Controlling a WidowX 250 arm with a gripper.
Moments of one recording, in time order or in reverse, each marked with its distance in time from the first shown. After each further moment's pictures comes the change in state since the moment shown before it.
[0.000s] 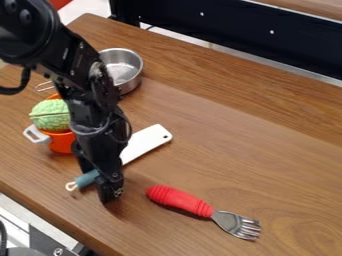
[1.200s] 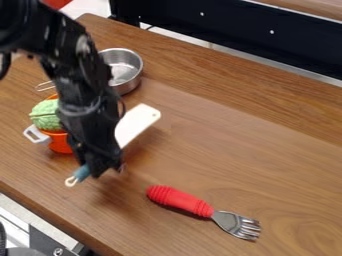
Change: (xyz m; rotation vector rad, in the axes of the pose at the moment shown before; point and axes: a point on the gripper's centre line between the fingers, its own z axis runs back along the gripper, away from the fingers) arm 0.011 0.002 0.039 0.036 -0.054 0.240
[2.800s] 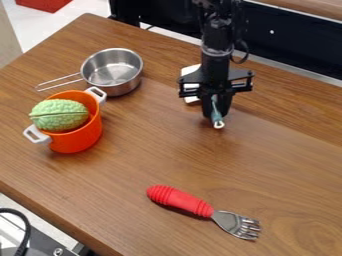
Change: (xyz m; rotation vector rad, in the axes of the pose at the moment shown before) arm 0.175 -0.054 -0.039 -0.070 0.034 0.774
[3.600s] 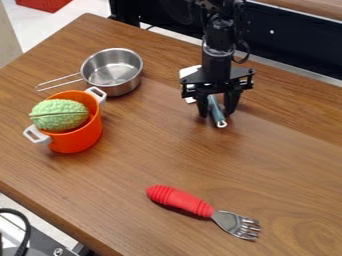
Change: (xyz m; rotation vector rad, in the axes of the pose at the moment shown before) arm 0.002 -0.001 -0.005 0.003 -0.017 0.034
